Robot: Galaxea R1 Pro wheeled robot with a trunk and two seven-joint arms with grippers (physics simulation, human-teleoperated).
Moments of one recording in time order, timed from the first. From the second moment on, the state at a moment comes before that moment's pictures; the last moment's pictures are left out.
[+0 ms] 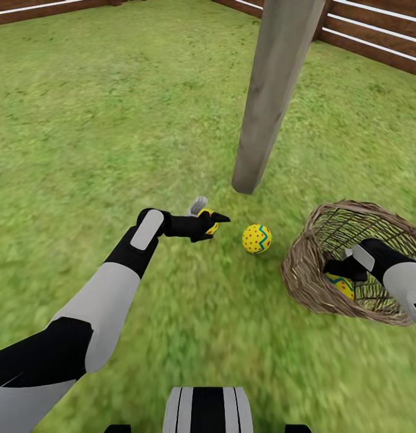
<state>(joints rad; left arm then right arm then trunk) -1.20 -0.17 -0.11 -0.75 0.99 1.01 0.01 -1.33 -0.40 0.58 -0.10 -0.71 0.76 0.02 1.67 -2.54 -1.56</state>
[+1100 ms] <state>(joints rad) -1.20 -0.17 -0.11 -0.72 0.99 1.01 0.01 -1.29 -0.40 0.57 -0.10 -0.69 0.71 0.02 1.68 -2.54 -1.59</state>
